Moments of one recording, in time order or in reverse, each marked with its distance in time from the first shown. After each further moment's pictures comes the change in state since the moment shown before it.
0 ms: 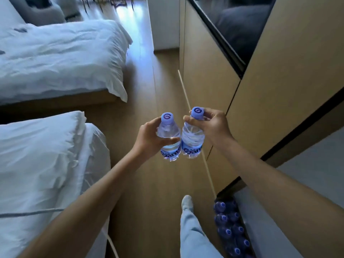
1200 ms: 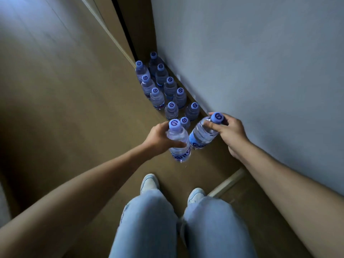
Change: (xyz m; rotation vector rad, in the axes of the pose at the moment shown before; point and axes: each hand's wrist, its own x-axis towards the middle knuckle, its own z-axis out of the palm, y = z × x) left_hand -0.446 -0.332 0.547 0.032 -0.844 -0.298; right_hand -0.512 0.600 -0.310 -0.047 0.595 0.630
